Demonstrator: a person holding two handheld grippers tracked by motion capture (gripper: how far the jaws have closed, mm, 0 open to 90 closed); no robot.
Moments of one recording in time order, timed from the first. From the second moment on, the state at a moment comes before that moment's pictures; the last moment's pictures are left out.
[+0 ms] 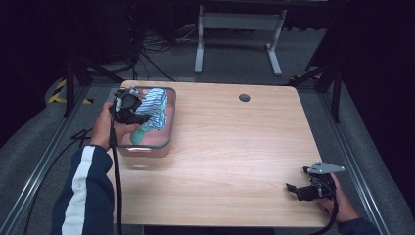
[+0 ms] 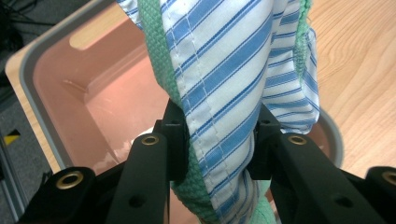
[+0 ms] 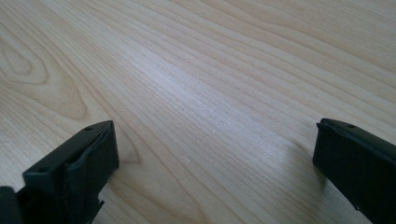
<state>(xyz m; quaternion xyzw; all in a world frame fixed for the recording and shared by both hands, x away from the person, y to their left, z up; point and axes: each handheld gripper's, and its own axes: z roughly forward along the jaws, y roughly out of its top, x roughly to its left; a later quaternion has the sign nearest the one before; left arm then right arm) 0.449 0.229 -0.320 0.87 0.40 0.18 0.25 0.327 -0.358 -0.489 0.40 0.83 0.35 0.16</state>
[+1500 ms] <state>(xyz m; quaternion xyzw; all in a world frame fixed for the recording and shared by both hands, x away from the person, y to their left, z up) 0.416 0.100 -0.317 0.93 0.22 0.14 0.27 0.327 -0.358 -0.488 0.41 0.83 0.35 0.16</state>
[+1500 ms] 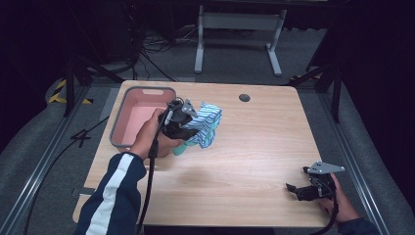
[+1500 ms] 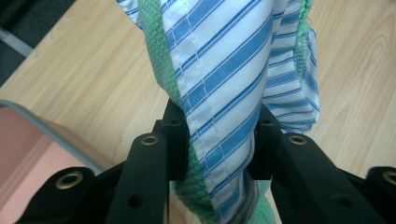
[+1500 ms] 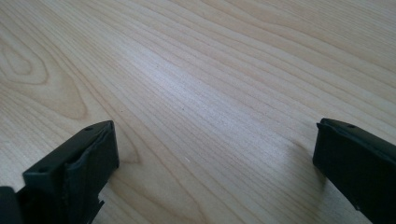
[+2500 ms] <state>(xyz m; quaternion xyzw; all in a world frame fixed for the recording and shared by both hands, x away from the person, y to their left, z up) 0.432 0.024 -0.392 0.96 0.18 0.08 0.21 0.327 -0.358 -0.488 0.41 0.83 0.35 0.16</state>
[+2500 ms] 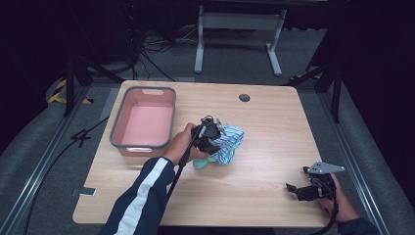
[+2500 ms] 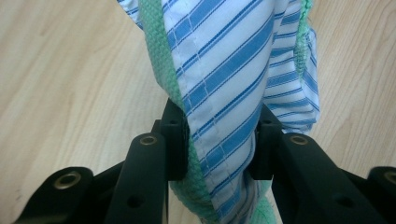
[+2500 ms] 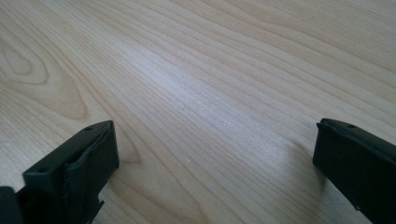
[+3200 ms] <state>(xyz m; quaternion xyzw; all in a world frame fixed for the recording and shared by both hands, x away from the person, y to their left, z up) 0.430 0.002 -0.436 0.97 0.18 0.05 0.17 0.327 -0.359 -0.488 0.40 0.83 0.35 0.16</state>
